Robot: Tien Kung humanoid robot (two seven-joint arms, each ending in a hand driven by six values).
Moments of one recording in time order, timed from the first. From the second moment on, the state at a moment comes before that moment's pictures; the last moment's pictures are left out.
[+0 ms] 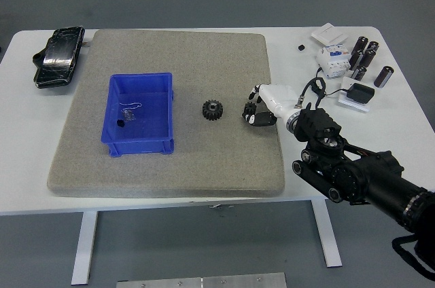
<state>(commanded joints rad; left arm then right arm) 0.13 0.12 -1.53 -0.18 1.57 -0.05 0.20 0.75 -0.12 0.51 0.73 -1.90 -0.25 -0.17</state>
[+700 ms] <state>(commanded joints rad) 0.12 0.13 -1.53 -0.18 1.54 -0.05 0.20 0.75 -0.10 0.46 0.73 -1.85 -0.31 -0.14</state>
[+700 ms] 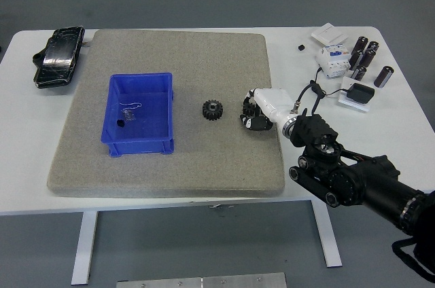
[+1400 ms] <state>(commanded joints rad) 0.12 0.13 -1.52 -0.18 1.53 -0.05 0.19 0.75 -0.10 0.44 0.69 -1.83 -0.34 -0.11</state>
